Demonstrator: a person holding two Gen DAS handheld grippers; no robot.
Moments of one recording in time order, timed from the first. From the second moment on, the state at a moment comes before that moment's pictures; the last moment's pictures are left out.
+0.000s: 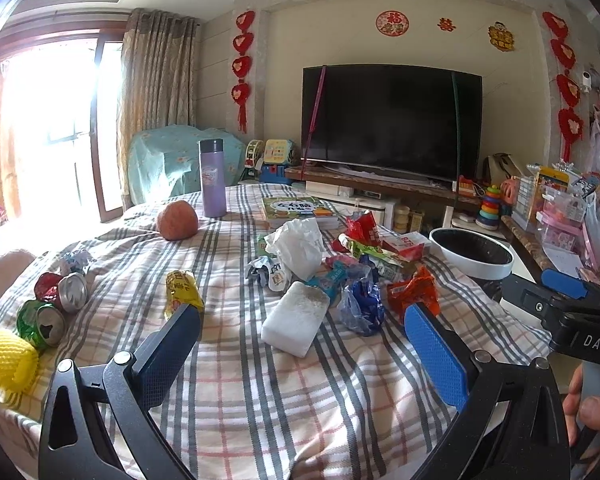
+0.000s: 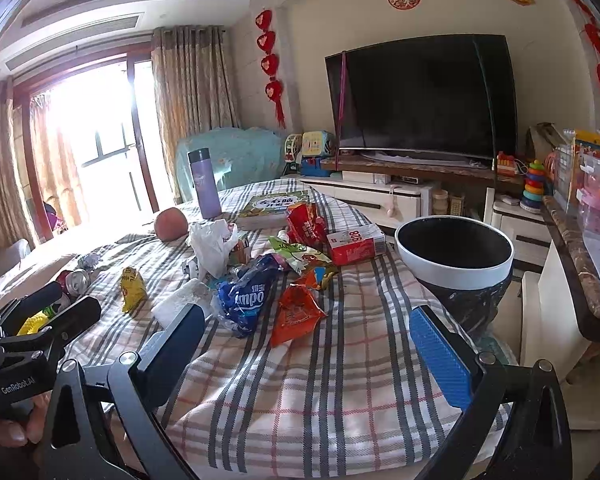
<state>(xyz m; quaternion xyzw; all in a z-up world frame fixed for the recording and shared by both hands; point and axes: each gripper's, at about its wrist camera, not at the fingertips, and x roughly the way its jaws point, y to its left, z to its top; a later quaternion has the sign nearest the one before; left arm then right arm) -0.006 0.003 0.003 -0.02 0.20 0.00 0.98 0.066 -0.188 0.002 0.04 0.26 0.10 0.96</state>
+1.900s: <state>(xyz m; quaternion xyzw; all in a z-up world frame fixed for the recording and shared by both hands) 0.000 0.008 -0.006 -0.03 0.22 -0.01 0.97 0.069 -0.187 -0.006 0.05 0.28 0.10 0.95</state>
